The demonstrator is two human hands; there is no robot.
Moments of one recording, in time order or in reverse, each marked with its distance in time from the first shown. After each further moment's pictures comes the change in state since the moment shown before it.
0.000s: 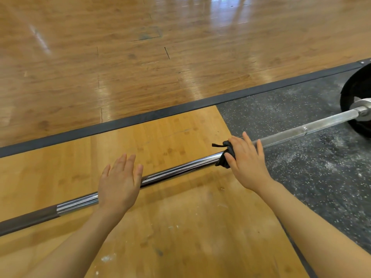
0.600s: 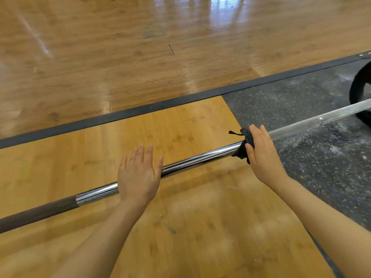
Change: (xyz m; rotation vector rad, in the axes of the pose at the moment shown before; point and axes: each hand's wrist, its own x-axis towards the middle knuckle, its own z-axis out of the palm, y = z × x) left_hand -0.046 0.007 0.004 0.000 0.059 0.053; right_hand -0.050 -0.009 0.004 0.230 0.109 0.039
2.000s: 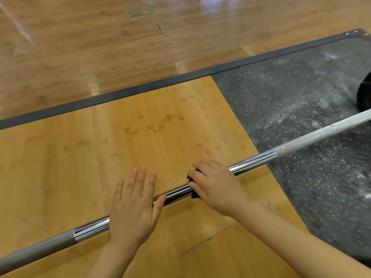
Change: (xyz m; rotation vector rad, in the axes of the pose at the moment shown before) left_hand -0.138 -0.006 0.000 0.049 -0.083 0.234; right_hand -0.123 -0.097 0.018 -0.229 -0.284 -0.433
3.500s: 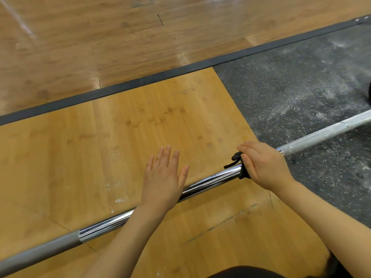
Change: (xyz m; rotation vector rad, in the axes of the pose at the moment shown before) left_hand 0.045 0.047 0.002 -0.168 0.008 0.024; right_hand -0.045 0.105 -0.004 -0.104 0.391 0.091
